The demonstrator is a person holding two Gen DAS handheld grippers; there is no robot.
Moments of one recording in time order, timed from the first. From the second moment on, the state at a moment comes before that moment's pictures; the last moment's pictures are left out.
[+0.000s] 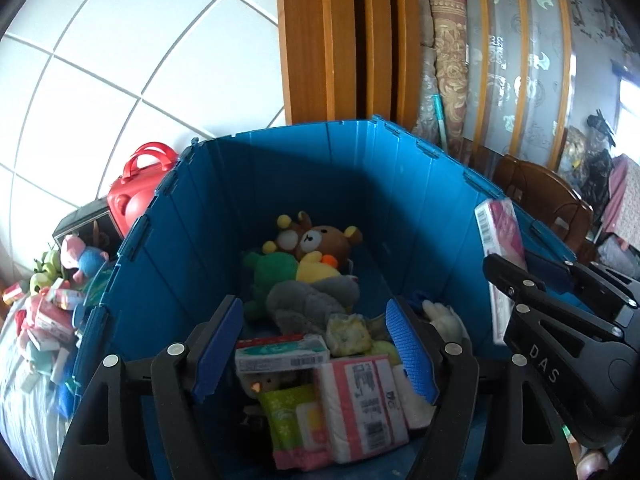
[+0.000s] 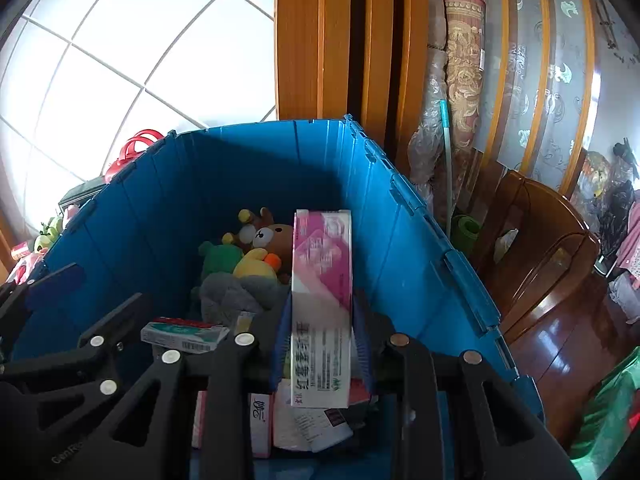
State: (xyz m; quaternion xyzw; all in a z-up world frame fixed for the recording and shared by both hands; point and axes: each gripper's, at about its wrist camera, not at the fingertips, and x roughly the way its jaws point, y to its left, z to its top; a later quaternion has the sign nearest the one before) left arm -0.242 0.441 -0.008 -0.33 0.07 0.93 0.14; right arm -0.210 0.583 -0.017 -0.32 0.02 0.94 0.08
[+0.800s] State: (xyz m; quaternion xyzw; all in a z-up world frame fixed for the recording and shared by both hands) left arm -0.161 0.301 0.038 -0.26 0.03 0.96 0.09; right arm -0.132 0.497 0.021 -0.27 0.02 0.96 0.09
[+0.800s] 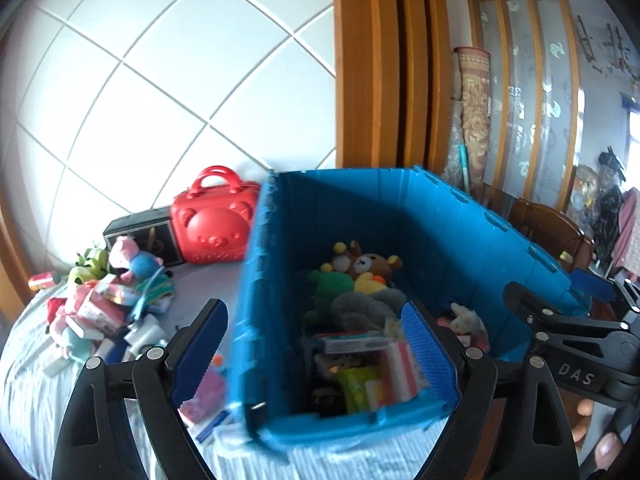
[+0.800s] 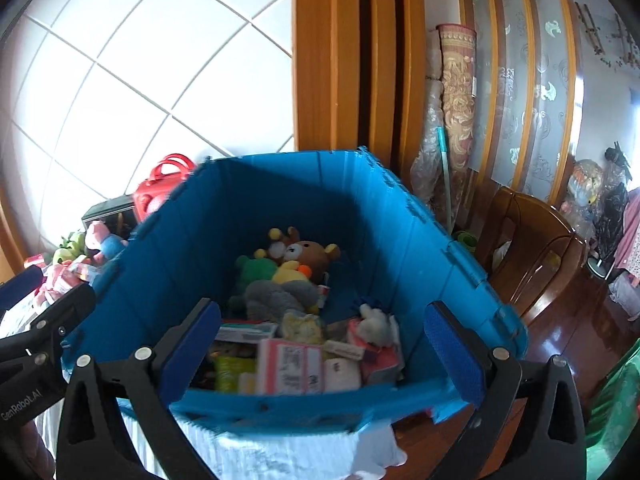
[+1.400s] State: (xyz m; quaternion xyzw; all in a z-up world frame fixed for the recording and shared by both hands) left arm -0.061 0.129 0.039 -0.29 0.01 0.96 0.04; right arm -0.032 0.323 0.017 -0.27 0.00 0.96 0.01
